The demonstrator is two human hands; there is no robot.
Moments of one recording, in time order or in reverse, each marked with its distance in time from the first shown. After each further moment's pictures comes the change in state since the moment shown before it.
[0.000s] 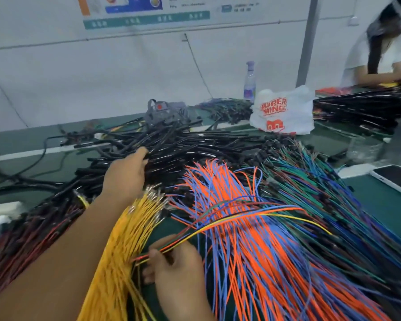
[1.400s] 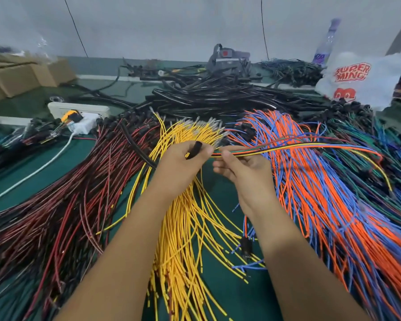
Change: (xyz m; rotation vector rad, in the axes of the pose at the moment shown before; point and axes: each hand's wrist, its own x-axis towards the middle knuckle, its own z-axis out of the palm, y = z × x) left_hand -0.177 0.031 -0.050 -0.939 -0.046 -0.375; right_hand -0.023 -0.038 -0.017 0.200 -0.136 -0.191
